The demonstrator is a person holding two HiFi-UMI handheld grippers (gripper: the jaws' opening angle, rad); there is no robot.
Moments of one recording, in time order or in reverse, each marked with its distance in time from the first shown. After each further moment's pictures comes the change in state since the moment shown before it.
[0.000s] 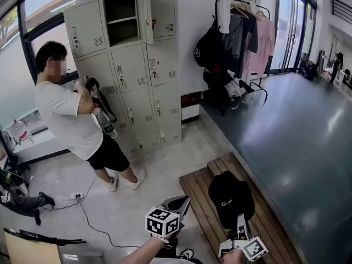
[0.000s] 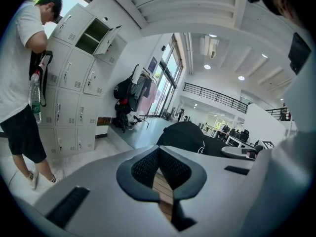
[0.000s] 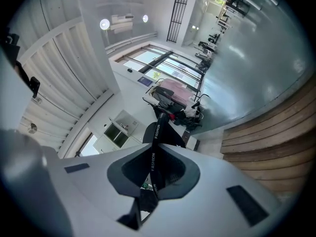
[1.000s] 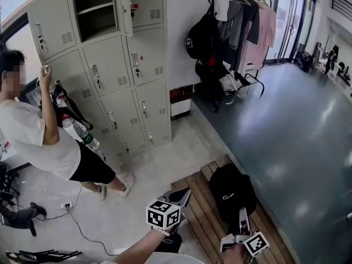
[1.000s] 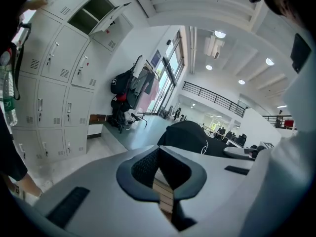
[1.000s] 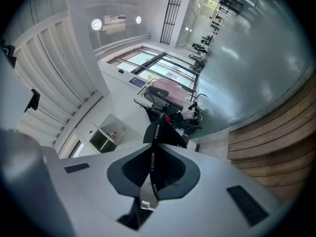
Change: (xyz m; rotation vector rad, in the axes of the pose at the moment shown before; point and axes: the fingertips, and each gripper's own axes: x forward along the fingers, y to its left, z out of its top) left arm 0.177 0.129 0.089 -0.044 0.043 -0.068; right arm 0.212 -0.017 0.045 0.003 -0.037 -0.021
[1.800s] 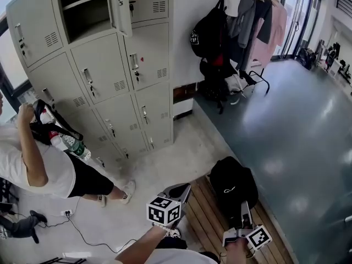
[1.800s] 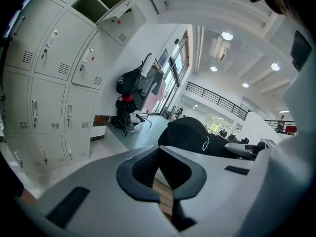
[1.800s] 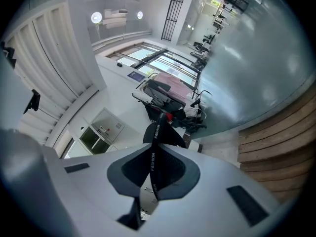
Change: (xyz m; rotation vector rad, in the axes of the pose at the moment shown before) left arm 0.066 0.137 0.078 -0.040 0.015 0.001; right arm 0.172 0.021 -0.017 -0.031 0.019 -0.034
